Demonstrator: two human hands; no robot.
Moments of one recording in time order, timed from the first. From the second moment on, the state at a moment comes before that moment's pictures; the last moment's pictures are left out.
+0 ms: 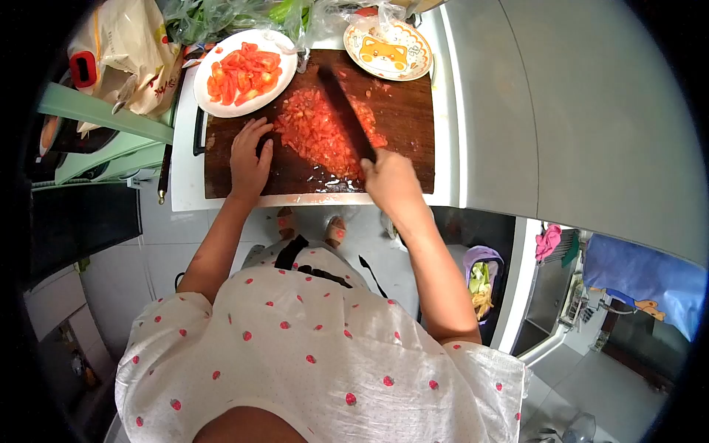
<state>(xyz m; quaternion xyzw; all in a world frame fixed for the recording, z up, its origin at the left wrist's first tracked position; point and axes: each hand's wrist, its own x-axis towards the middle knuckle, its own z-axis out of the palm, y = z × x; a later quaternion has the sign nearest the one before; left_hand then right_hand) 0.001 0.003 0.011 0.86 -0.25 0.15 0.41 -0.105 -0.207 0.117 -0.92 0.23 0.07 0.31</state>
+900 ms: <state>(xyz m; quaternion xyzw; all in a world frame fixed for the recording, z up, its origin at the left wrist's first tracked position) -0.001 0.004 0.008 0.87 -0.24 0.13 0.41 -0.100 -0.211 0.107 -0.93 0.26 0.09 0.26</state>
